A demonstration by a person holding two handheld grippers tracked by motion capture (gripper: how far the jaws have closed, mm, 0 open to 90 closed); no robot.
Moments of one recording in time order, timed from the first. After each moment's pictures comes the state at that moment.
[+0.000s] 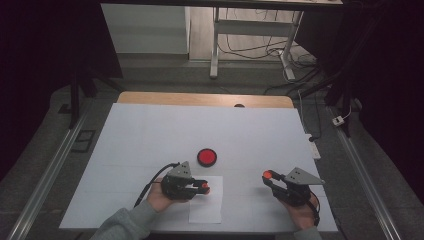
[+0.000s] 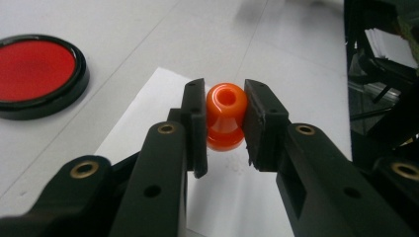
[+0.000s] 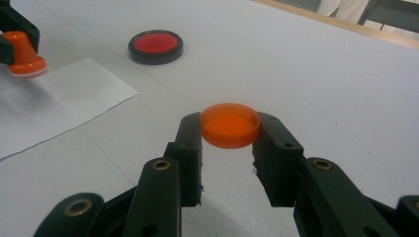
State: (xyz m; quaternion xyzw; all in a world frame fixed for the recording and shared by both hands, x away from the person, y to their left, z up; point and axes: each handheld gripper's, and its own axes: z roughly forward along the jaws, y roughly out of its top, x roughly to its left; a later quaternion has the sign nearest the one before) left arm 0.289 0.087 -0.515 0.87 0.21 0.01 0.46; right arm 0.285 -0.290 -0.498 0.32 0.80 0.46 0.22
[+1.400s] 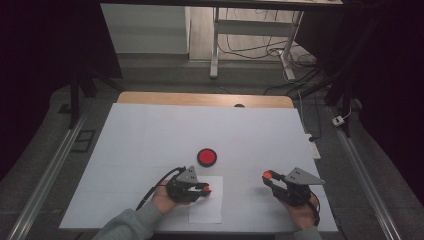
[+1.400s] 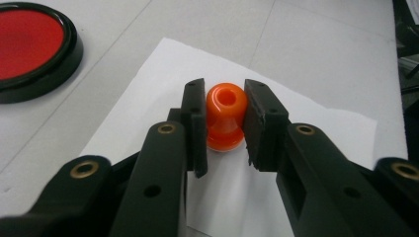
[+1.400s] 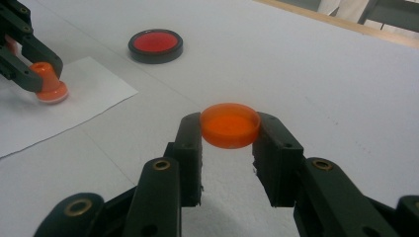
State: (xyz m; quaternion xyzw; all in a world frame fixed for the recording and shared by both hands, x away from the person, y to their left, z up) left arm 0.289 0.073 -0.534 0.89 0.20 0.04 0.41; right arm 0.285 -0.290 -0.498 0.32 0.80 0.46 0.22
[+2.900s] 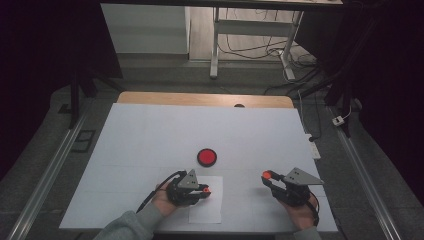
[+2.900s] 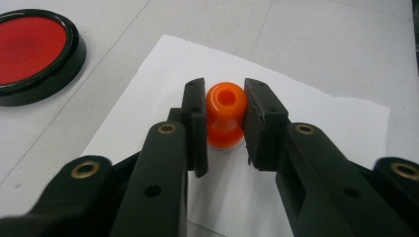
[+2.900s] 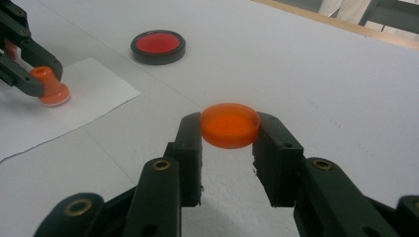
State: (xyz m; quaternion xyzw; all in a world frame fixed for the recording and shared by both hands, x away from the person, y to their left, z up) left arm 0.280 0.070 -0.534 0.89 0.19 0.07 0.40; right arm 0.284 -0.288 -0.497 0.31 0.80 0.46 0.23
